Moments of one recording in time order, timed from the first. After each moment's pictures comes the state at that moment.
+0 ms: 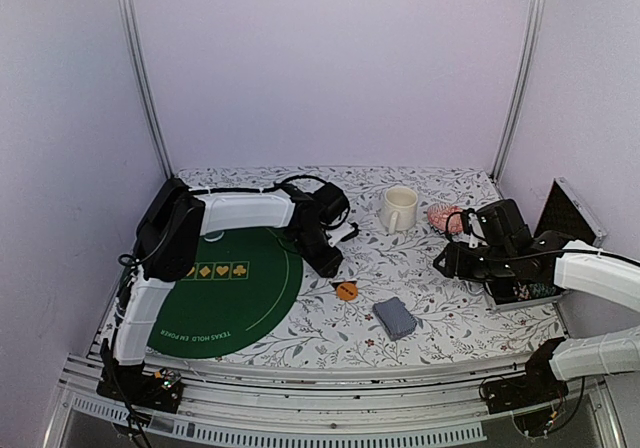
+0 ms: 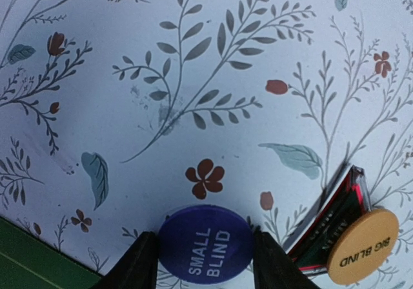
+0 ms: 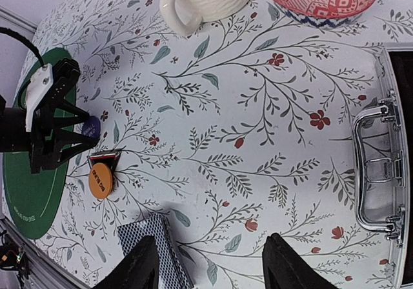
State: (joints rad) left arm -0.84 2.34 1.86 -0.78 0.02 0.06; right arm 0.57 1.08 0.66 -0.39 0.01 0.62
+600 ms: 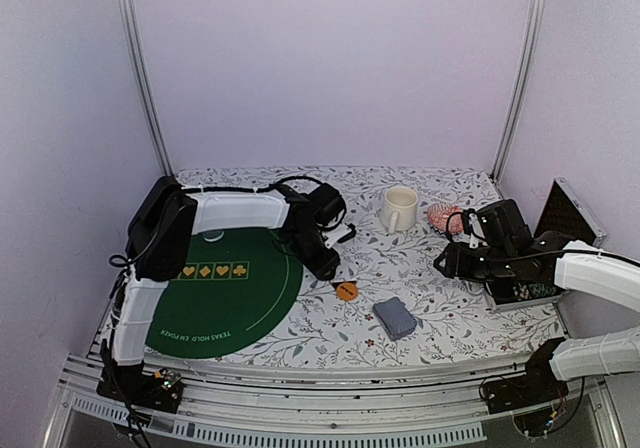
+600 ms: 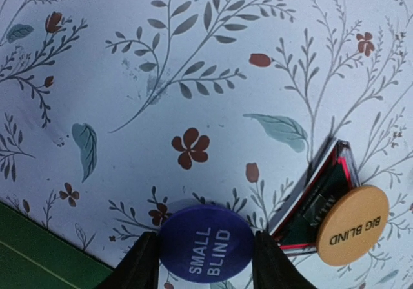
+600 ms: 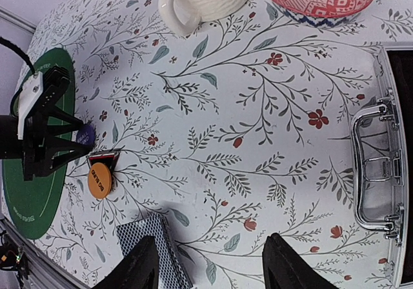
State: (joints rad) left arm -0.84 2.28 1.78 -0.76 0.04 0.03; right arm 0.57 1.08 0.66 -0.40 0.02 0.62
